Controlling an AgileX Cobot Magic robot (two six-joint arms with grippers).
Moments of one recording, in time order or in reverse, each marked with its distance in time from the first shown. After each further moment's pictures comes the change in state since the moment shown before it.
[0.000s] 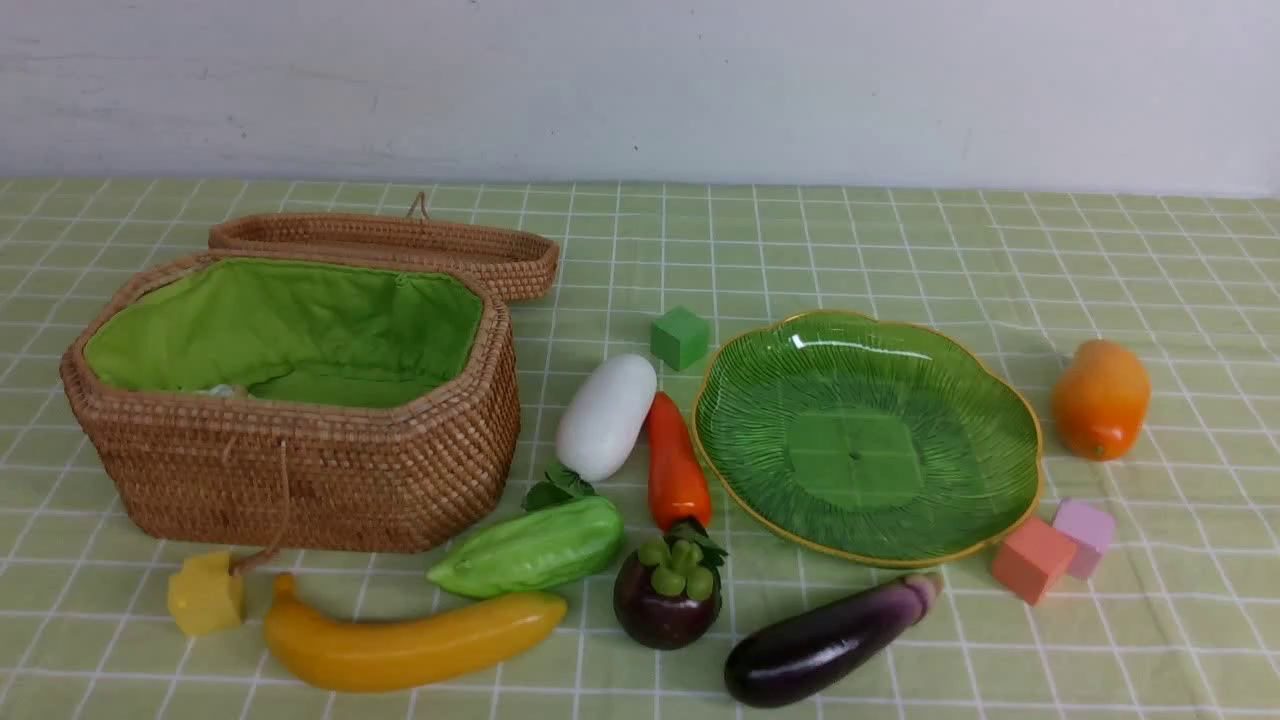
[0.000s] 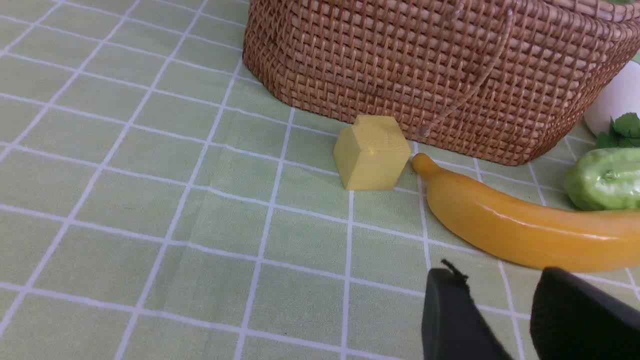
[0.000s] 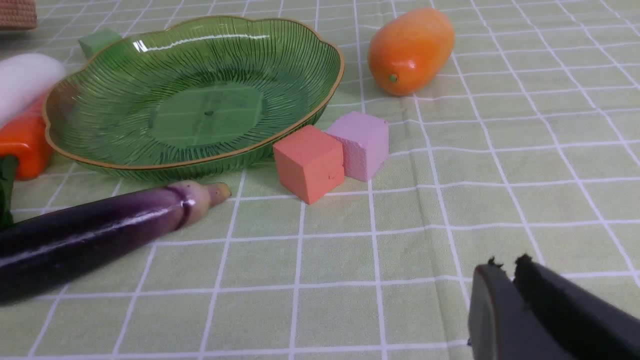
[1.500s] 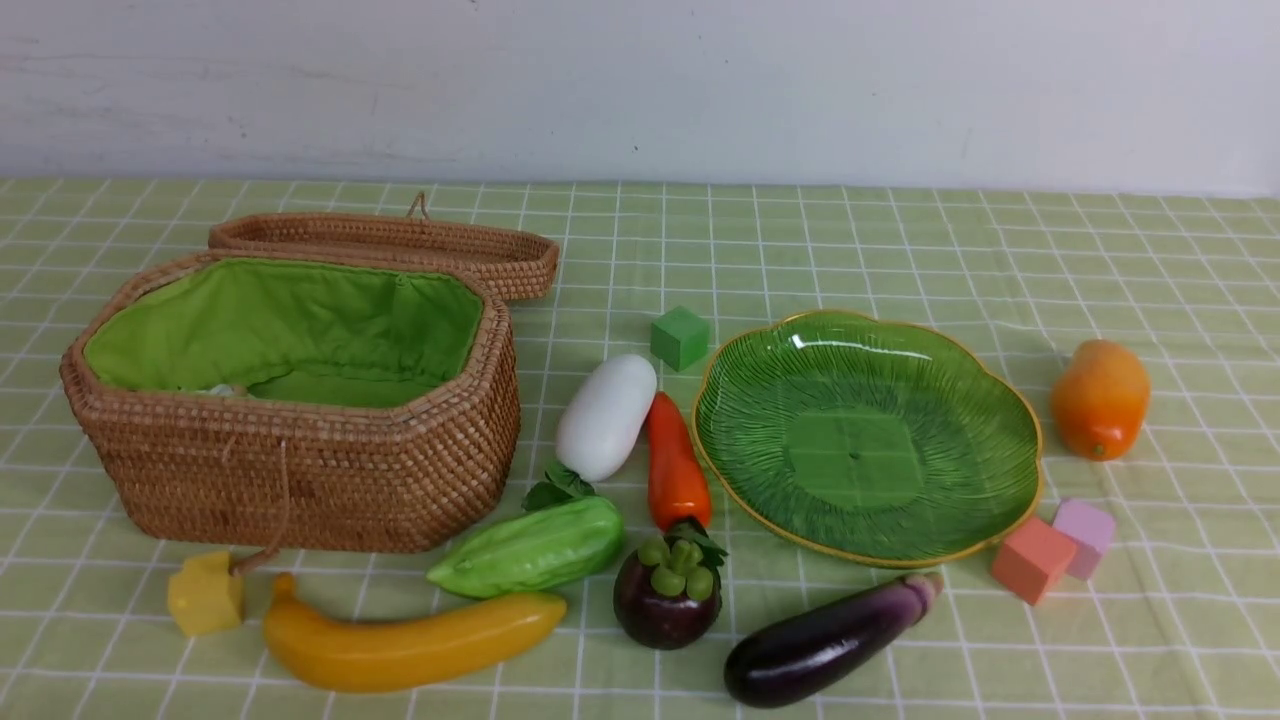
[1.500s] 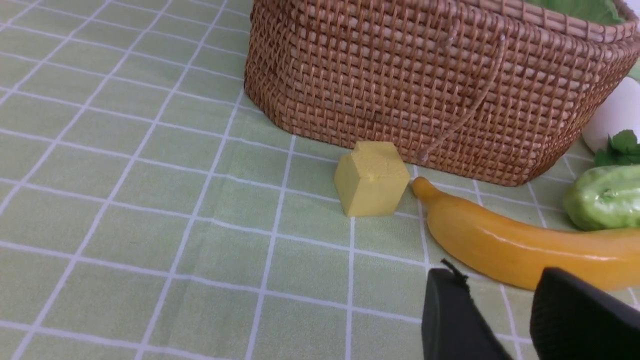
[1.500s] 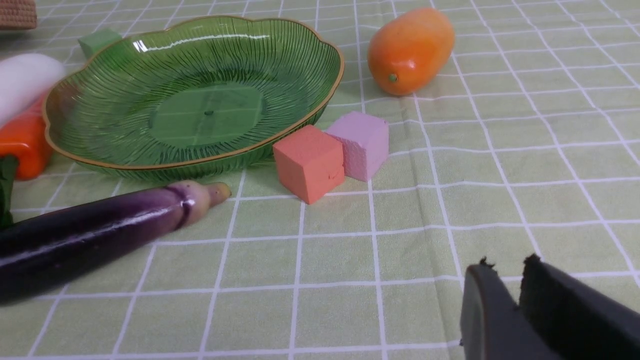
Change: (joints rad) right arm 0.000 0.000 0.000 0.000 0.000 0.000; left arm 0.000 0.000 0.000 0.031 -0.052 -0.003
